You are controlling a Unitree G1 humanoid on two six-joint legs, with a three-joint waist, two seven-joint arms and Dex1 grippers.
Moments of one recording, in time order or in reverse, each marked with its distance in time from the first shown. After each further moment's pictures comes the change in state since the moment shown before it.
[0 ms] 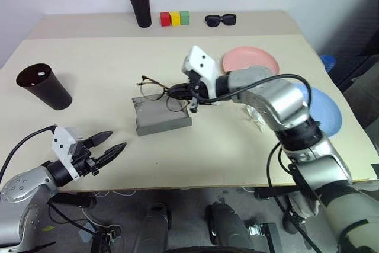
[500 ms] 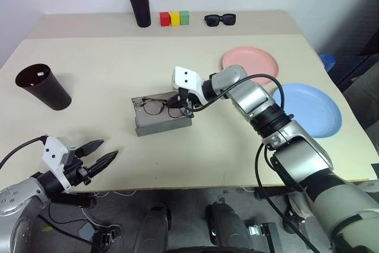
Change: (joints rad) left arm 0.114 0.003 0.035 -0.007 0.001 -0.040 0.009; right arm -0.057 0.076 0.078 0.422 -0.261 -0.366 0.283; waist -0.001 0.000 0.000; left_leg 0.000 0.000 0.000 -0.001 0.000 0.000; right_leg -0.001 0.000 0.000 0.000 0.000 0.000
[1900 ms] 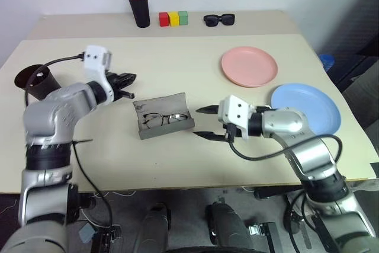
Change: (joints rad) left arm -1.088 -0.022 -0.335 0.467 -0.015 0.654 0.426; right arm 0.667 -0.247 -0.305 -0.883 0.074 0.113 -0.143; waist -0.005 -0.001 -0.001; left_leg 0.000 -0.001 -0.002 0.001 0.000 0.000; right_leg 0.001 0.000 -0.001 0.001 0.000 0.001
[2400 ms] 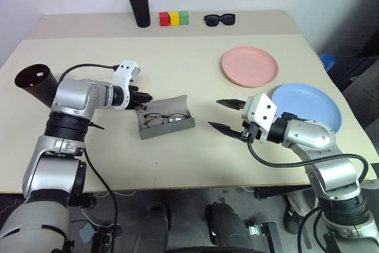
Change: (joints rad) left arm -0.153 0.038 -0.280 0.220 0.146 0.109 -0.295; right arm 0.128 -0.024 -0.154 -0.114 0.059 -0.024 -0.147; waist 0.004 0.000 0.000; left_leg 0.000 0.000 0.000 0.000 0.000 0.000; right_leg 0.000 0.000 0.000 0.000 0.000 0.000
